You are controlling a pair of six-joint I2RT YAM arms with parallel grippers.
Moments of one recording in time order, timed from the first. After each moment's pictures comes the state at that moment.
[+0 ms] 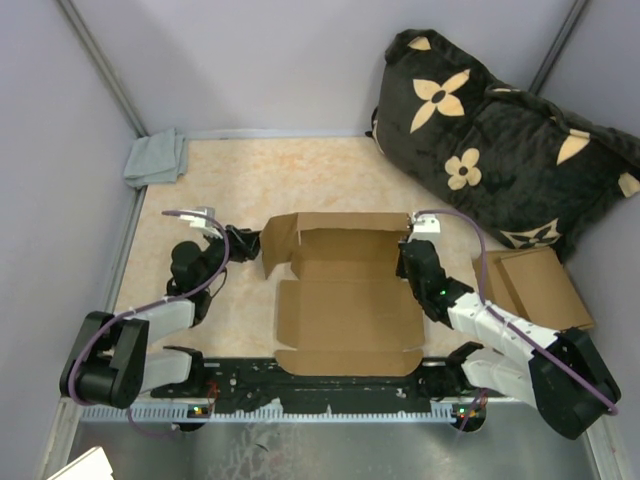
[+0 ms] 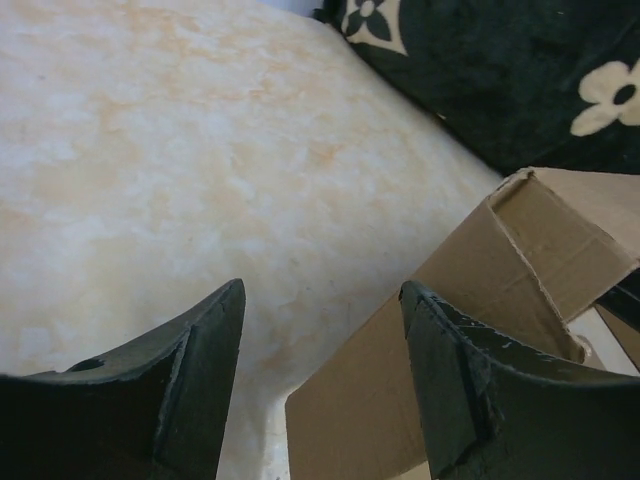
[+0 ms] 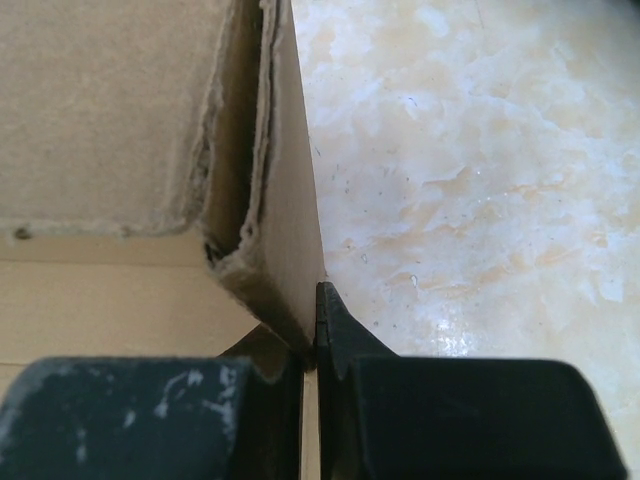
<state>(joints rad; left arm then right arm) -0.21 1.23 0.25 0.94 0.28 -0.51 0.58 1.04 0.40 0.12 0.46 0.36</state>
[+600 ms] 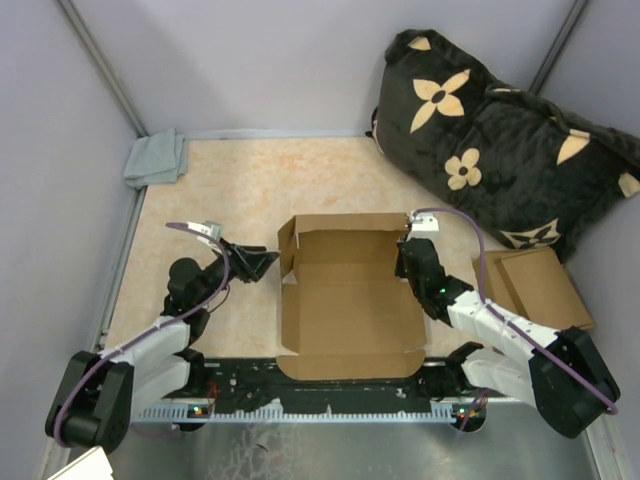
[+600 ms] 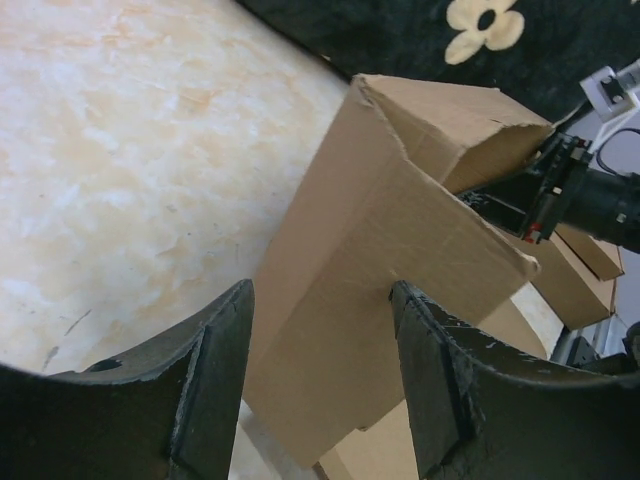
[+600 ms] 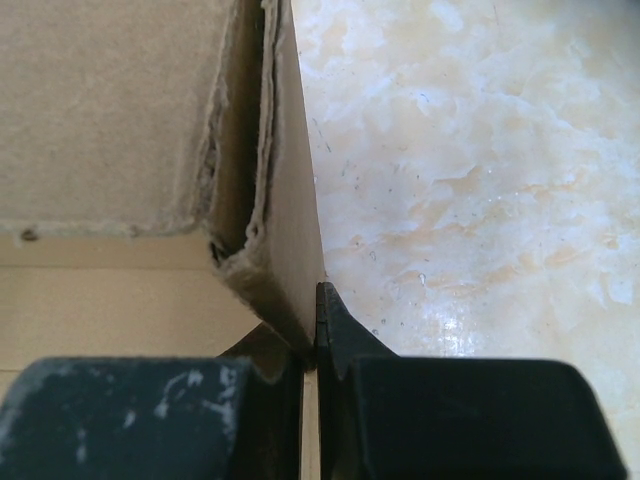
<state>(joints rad) -0.28 1.02 0.15 0.89 0.46 -0.57 0.58 1.05 0.42 0.09 0.43 0.36</state>
